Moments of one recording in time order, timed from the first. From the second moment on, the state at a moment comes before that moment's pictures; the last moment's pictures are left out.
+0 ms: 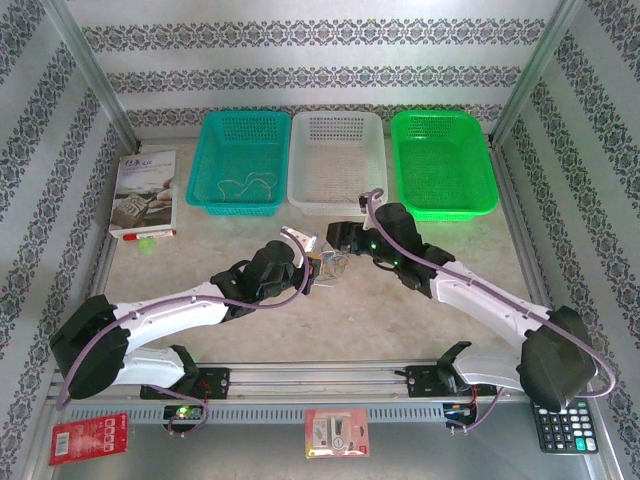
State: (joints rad) left arm -0.87 1.28 0.68 0.10 -0.08 -0.36; right arm 0.63 1.23 0.78 -0.02 -0.17 0.63
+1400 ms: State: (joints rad) left arm -0.87 1.31 0.58 0.19 -0.08 -0.37; right arm 0.59 1.24 0.95 -0.02 -0.21 0.62
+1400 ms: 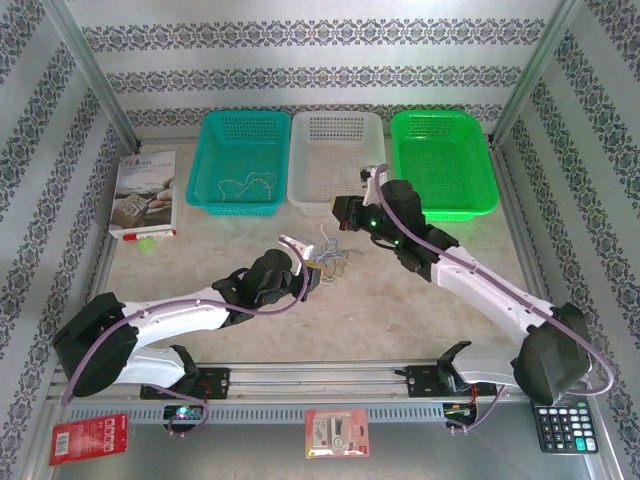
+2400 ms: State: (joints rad) left arm -0.76 1.19 0.62 0.19 -0.09 -0.31; right arm 0.63 1.12 0.99 -0.04 -0.31 0.62
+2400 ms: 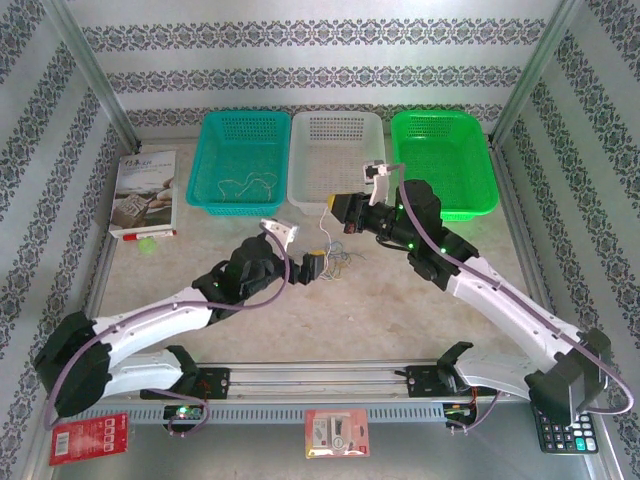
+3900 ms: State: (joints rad) left arm -0.65 1.48 0.55 0.33 0.24 -0.35; right arm 0.62 1.17 1.11 -0.05 -0.35 0.62
